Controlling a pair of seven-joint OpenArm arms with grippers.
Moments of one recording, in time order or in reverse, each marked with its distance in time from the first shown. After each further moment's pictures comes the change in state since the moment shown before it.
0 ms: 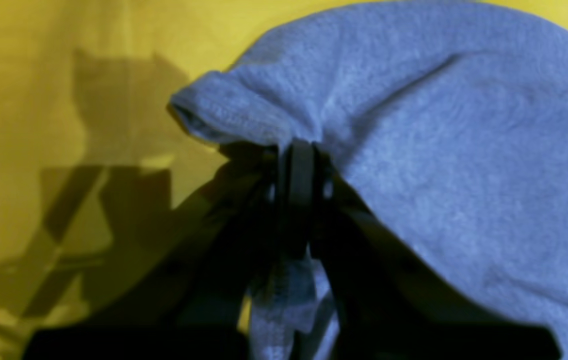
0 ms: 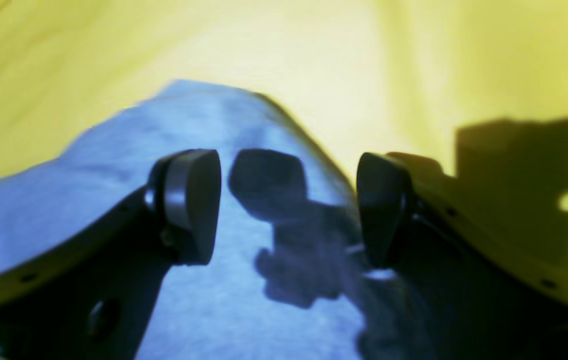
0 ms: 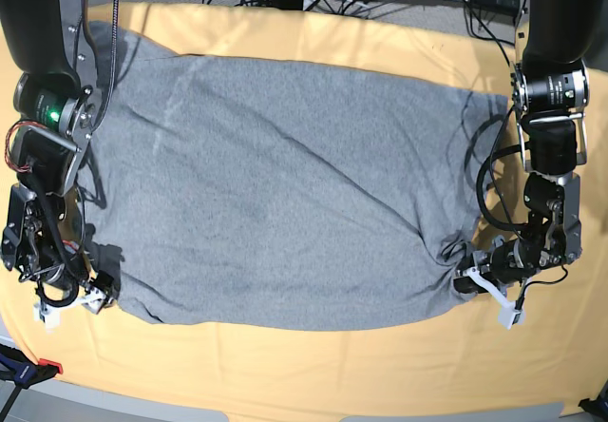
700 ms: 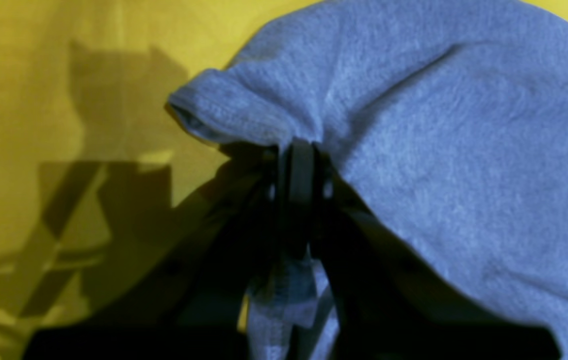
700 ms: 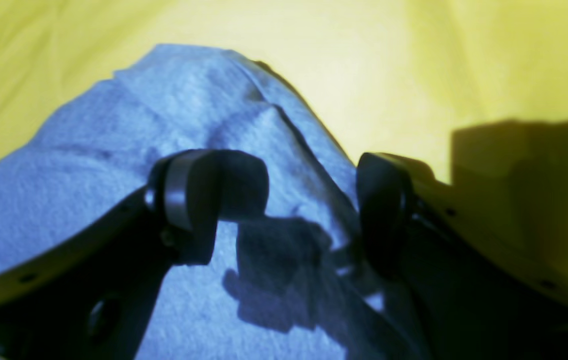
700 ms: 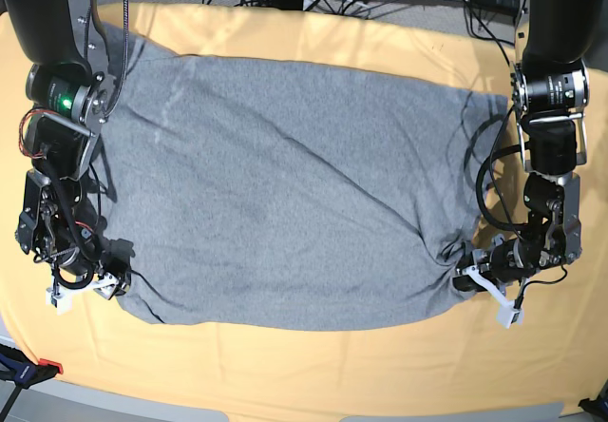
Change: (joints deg) left arm 0.0 0.0 0.0 0.0 0.0 0.0 1.1; right arm -4.0 -2.1 0.0 -0.3 0.9 1.8 5.3
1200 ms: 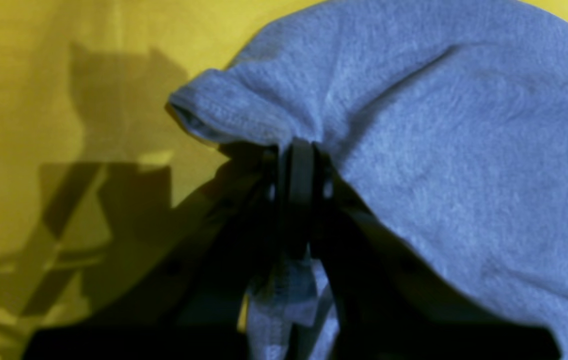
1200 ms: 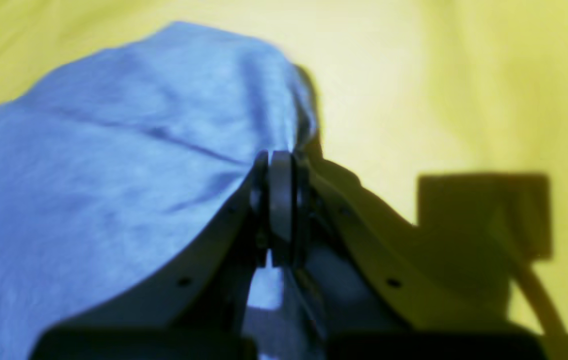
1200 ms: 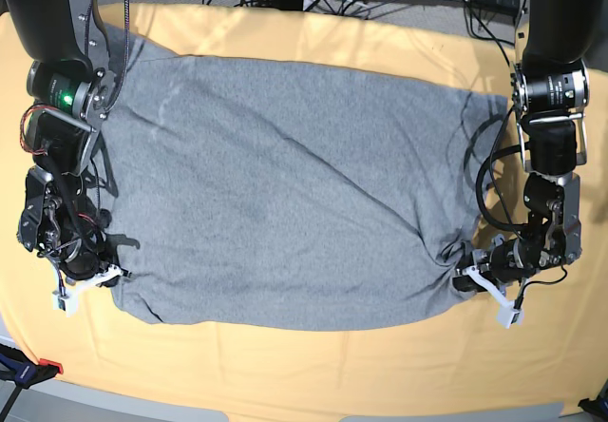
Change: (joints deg) left arm 0.0 0.0 0.0 0.0 0.0 -0.3 0.0; right arm -0.6 0.0 0.0 1.1 -7.1 7.0 5.3
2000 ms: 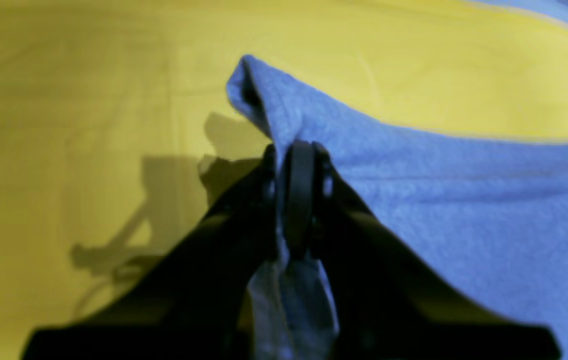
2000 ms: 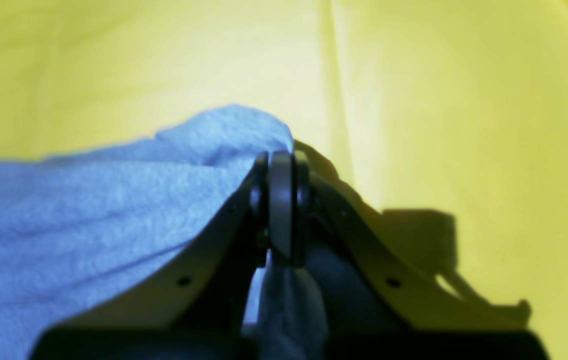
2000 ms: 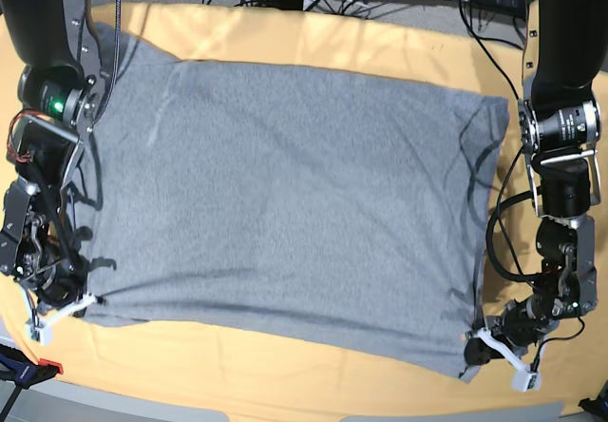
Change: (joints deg) left arm -10.6 0.4 0.0 0.0 6.2 -1.0 -9.0; right arm 2.9 1.8 0.0 8.7 -5.4 -5.9 -1.1
